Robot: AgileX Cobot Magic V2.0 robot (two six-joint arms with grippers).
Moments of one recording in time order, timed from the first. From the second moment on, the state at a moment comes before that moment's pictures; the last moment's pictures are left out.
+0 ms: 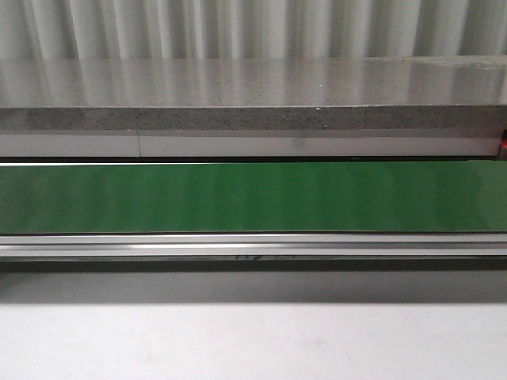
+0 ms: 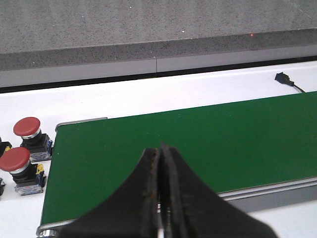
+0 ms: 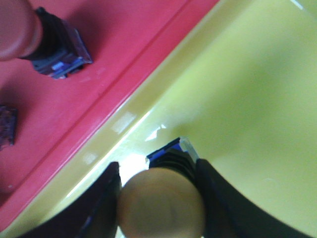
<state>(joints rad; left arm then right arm) -0.20 0.52 -0.51 -0.03 0.43 0.02 -0.79 1.74 -1.17 0.19 0.65 0.04</state>
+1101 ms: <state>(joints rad) -0.20 0.52 -0.51 -0.03 0.43 0.02 -0.61 1.43 -1.17 0.21 0.69 0.01</state>
